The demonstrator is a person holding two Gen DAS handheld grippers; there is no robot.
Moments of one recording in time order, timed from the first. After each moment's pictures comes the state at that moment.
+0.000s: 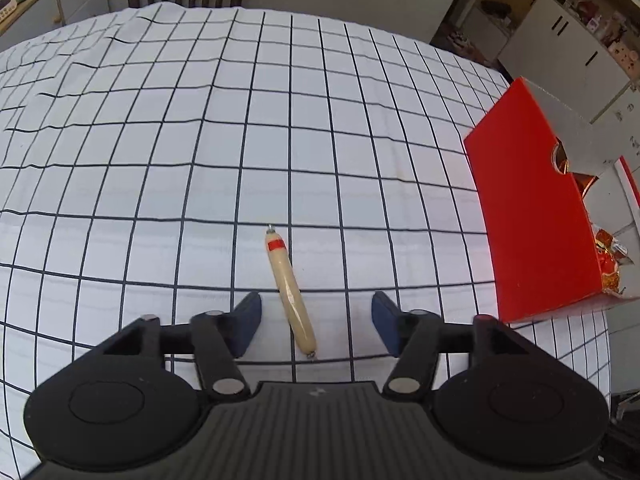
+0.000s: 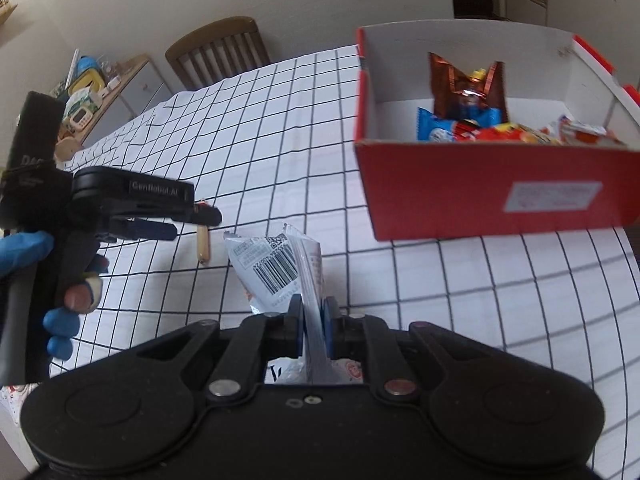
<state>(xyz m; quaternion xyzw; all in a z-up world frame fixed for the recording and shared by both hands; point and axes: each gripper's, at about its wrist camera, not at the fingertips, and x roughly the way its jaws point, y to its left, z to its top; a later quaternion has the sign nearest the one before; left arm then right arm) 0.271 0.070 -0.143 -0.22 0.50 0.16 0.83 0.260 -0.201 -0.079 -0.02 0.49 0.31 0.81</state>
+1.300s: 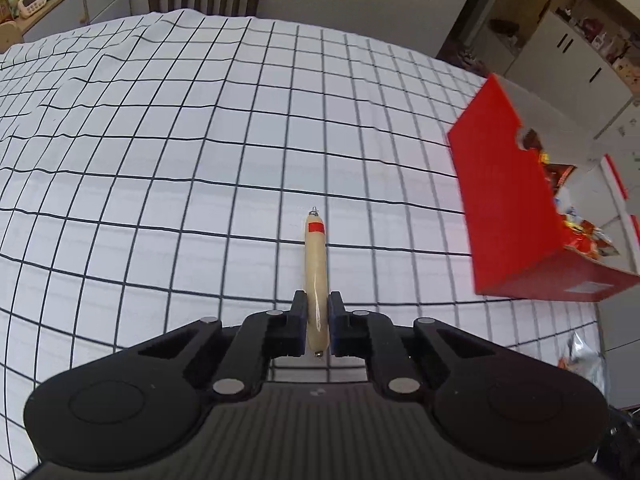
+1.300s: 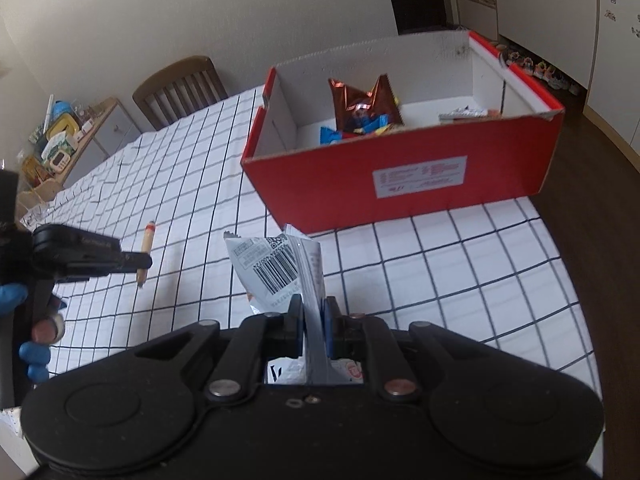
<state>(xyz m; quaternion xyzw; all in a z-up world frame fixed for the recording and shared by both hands) 0.224 0.029 -0.118 -0.23 0.47 0.18 0.83 0.252 -0.291 -0.055 0.02 0.46 0.27 0.84</state>
